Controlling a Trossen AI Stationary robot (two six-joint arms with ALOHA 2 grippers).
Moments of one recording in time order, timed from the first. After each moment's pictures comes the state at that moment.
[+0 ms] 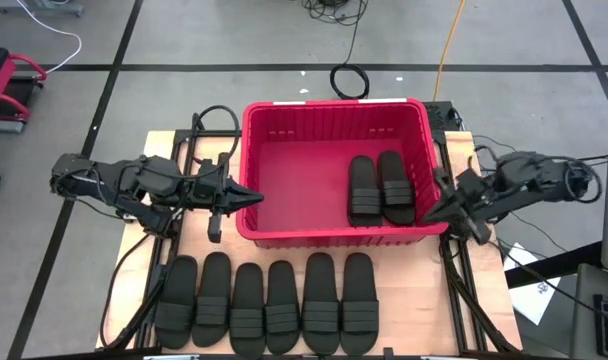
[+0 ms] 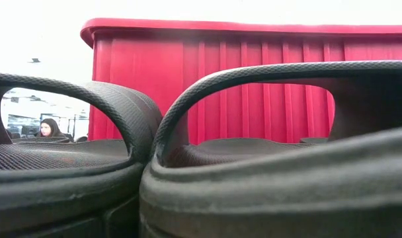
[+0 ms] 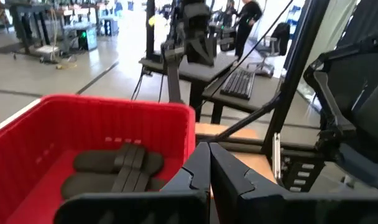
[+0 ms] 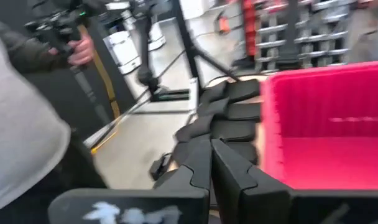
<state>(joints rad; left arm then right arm) -0.26 1.06 1.29 -0.37 -0.24 -0.17 0.26 0.58 1.05 -0.68 -0.12 0.27</state>
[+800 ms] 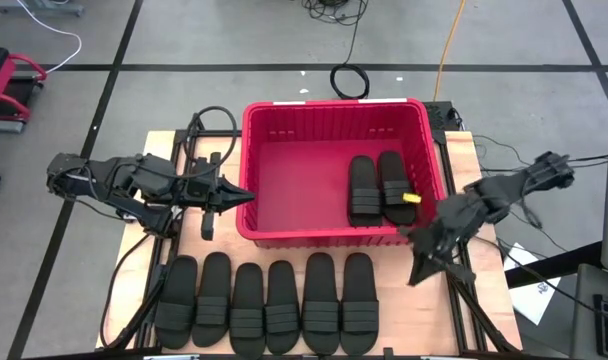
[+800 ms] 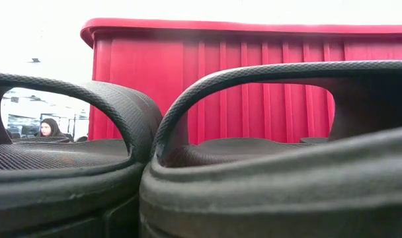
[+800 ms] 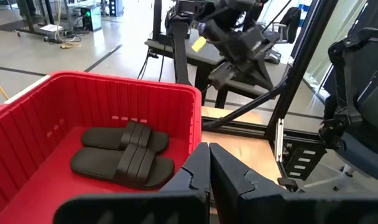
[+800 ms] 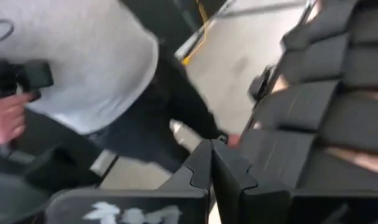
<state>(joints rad) -0.26 1.02 1.29 -0.48 -0.25 -0.22 0.45 0.95 1.05 -0.58 -0.52 0.44</state>
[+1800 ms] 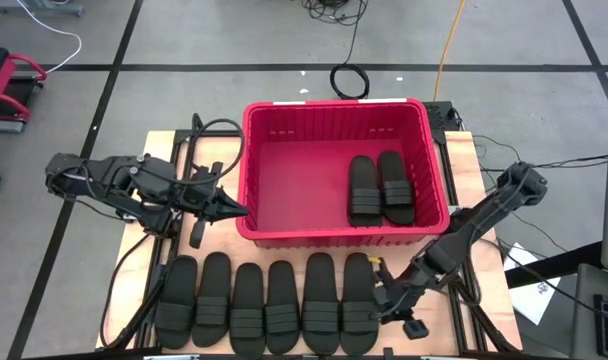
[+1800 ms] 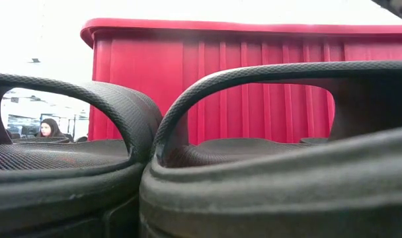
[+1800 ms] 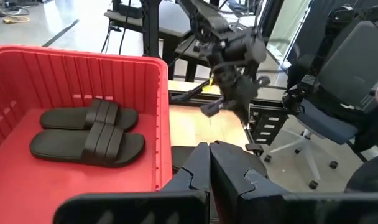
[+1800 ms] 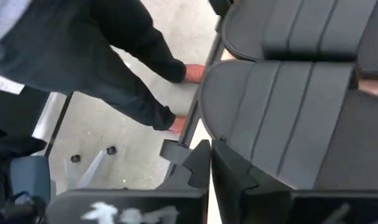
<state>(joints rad) -0.26 1.00 1.29 -0.58 -0.08 -0.22 0.69 1.44 1.01 -0.42 -0.24 0.54</state>
